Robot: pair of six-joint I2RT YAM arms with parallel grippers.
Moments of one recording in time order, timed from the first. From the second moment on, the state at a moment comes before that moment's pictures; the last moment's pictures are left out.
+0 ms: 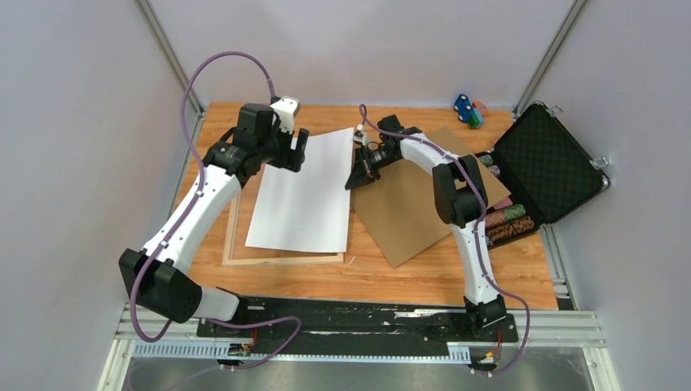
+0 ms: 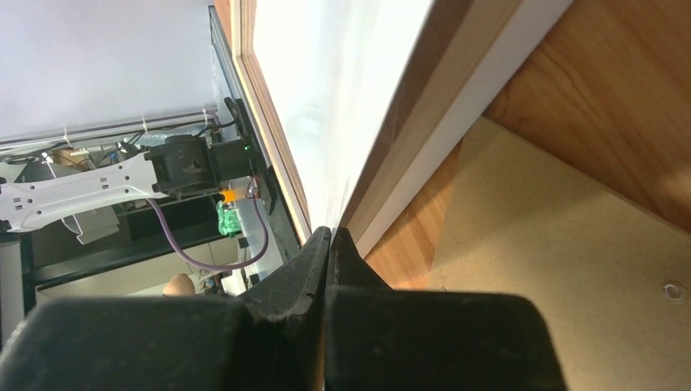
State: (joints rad) left arm -0.36 1.38 1.39 -0.65 0.01 0.03; right arm 0.39 2.40 1.92 -0.71 -1.08 0.23
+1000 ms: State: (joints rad) left arm -0.34 1.30 1.32 -0.61 0.01 0.04; right arm 0.40 2.31 1.49 -0.01 -1.03 0.59
